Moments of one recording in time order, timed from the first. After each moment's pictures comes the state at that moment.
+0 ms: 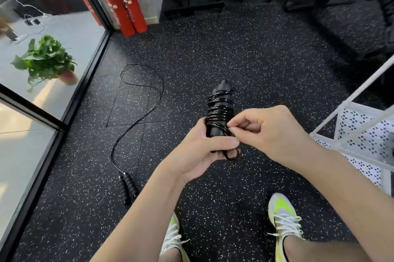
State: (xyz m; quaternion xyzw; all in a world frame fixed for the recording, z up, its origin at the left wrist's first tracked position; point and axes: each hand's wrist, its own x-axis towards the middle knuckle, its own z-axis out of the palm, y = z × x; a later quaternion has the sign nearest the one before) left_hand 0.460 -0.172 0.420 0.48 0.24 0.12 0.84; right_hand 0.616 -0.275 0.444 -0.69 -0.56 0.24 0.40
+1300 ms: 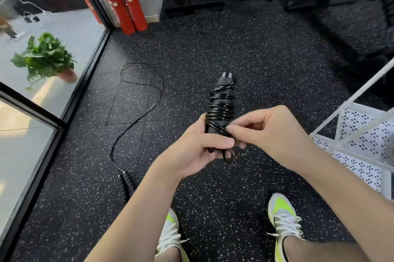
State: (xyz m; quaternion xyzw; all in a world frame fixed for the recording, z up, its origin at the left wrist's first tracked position) left_hand 0.455 -0.160 0.414 0.46 0.21 0.09 0.85; right_hand 0.608 -0.276 0.453 -0.66 -0.44 0.38 0.47
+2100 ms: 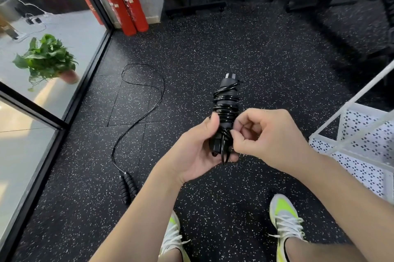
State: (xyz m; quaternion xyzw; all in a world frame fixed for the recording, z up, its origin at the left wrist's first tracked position) left_hand 0.453 -0.166 0.415 0.38 0.19 0.08 0.90; right_hand 0.602 -0.275 0.447 -0.67 -0.55 0.24 0.44
